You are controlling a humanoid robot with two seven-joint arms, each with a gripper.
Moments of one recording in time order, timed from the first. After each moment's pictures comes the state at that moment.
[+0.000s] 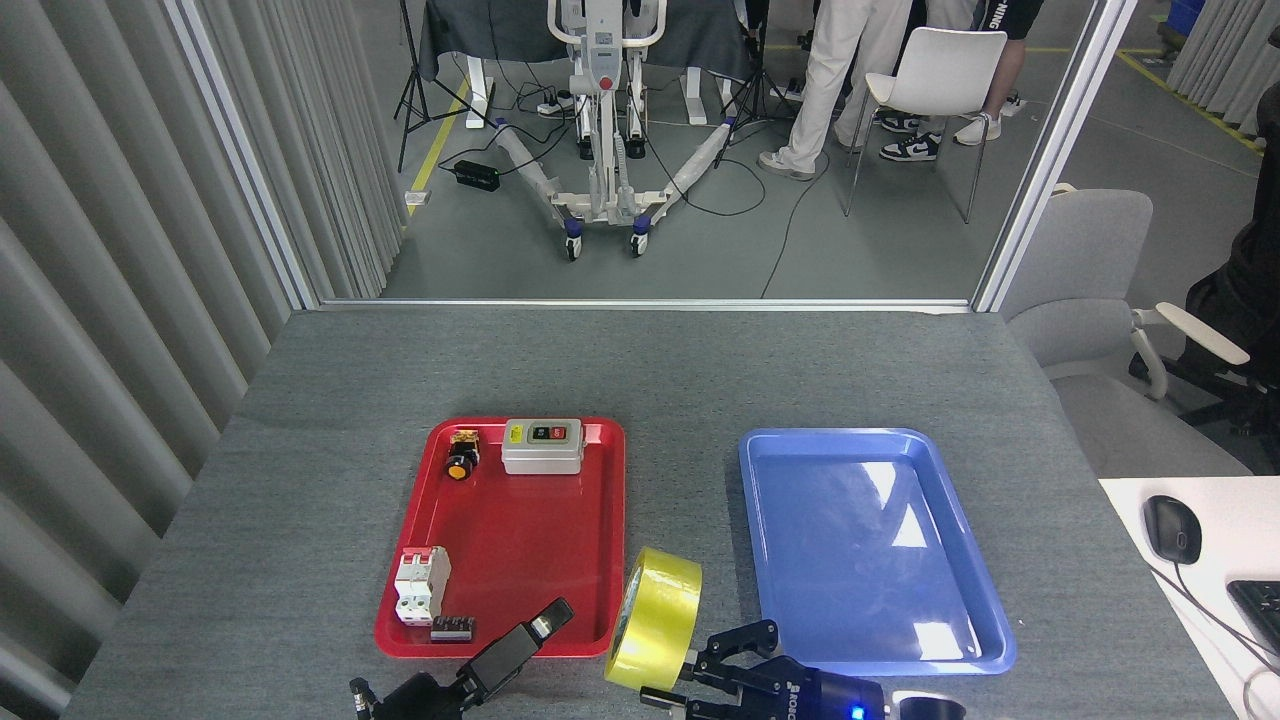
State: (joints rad) left arm 0.00 -0.12 0.15 -1.43 -0.38 -0.50 -0.82; right arm -0.29 -0.51 0.83 -1.56 1.17 -0.57 -0.31
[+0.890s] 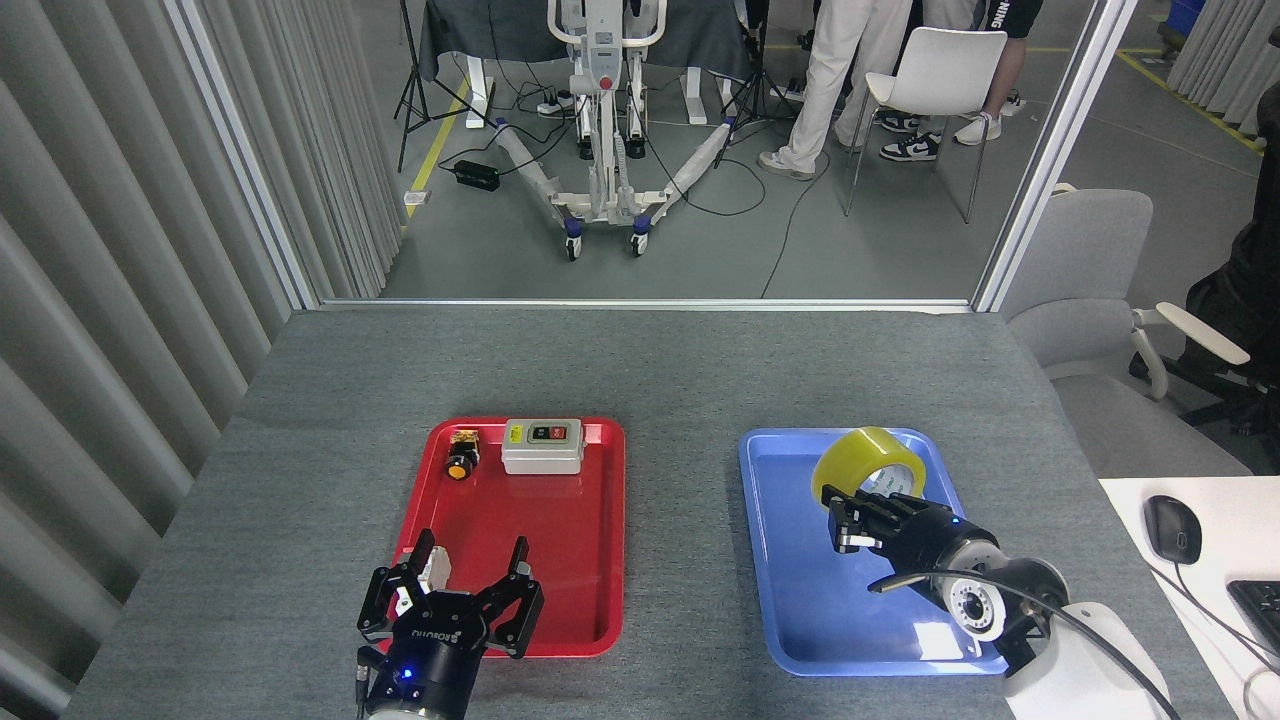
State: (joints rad) left arm 0.04 -0.11 -0.04 -1.64 -1.57 -0.08 0.02; right arm -0.34 -0.36 0.35 -1.43 0.82 0.01 0.59
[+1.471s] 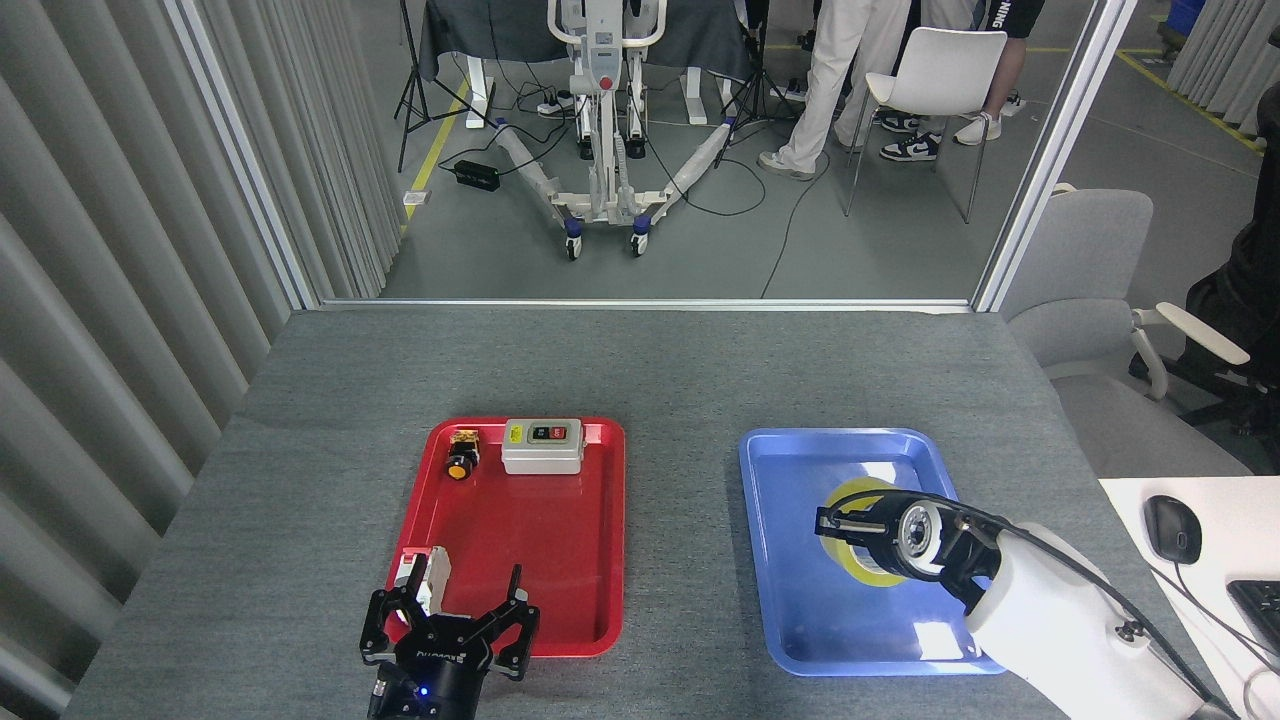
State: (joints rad) left arm 0.05 -0.11 -0.06 -1.55 -1.73 0.02 0.03; right arm -0.63 -0.46 0.78 -1.27 0.43 0.51 0.73
